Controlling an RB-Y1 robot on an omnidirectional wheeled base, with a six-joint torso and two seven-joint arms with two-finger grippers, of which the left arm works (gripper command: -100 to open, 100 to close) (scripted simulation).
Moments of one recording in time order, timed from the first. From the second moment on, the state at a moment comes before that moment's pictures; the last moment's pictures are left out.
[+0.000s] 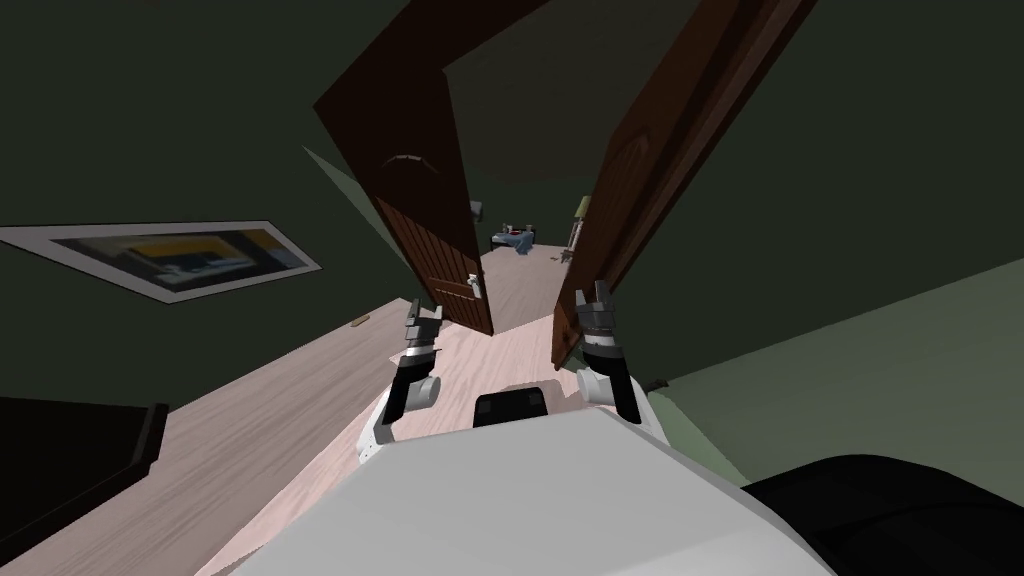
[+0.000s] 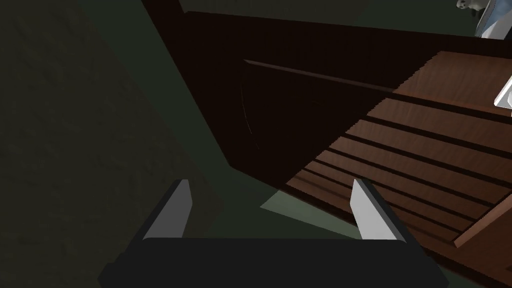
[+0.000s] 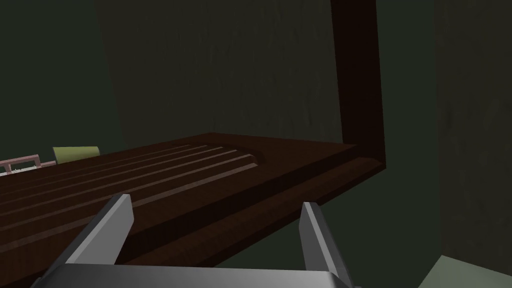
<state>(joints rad) 0.32 0.14 -0.01 -1.93 0.07 -0.52 0.21</state>
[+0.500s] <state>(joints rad) 0.27 0.21 -0.03 -1.80 0.09 -0.53 0.23</state>
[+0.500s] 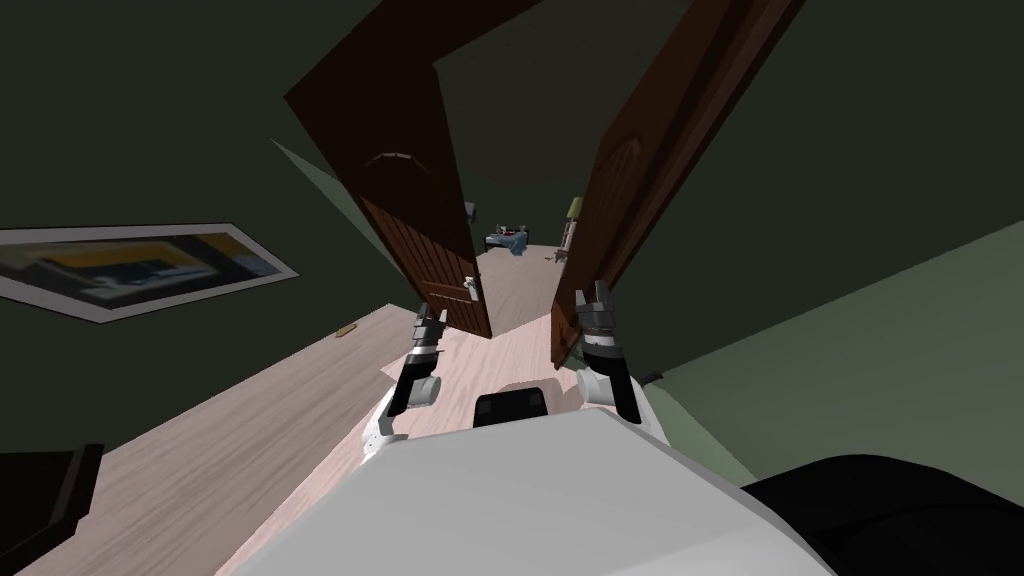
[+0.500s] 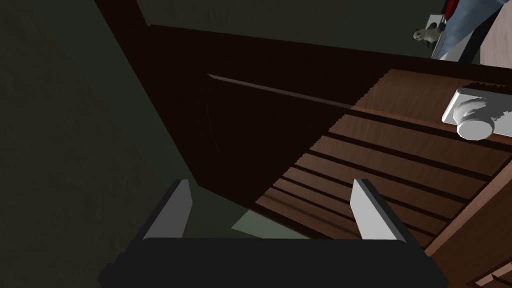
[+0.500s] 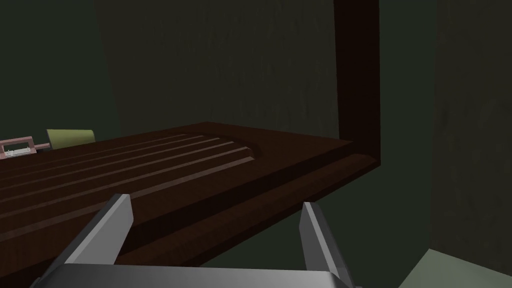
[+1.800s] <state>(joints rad) 0.12 0.38 -0.10 -1.44 0.17 -0.51 0.28</state>
